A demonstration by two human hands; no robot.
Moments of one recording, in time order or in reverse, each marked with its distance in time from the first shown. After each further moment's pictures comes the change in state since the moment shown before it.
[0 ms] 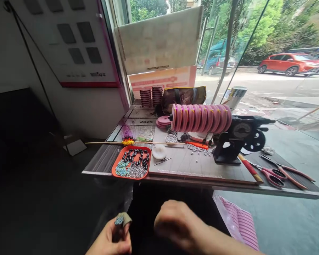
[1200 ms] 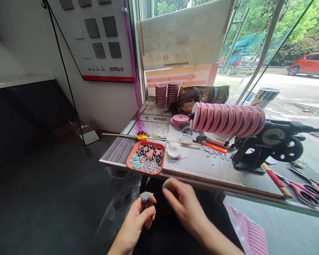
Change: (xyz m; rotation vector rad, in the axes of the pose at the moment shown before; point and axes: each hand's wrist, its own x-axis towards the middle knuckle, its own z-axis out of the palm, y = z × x) left_hand 0.007 0.034 0.064 -0.020 0.154 0.024; right_hand 0.036 -0.002 0.011 -0.039 0.261 0.445
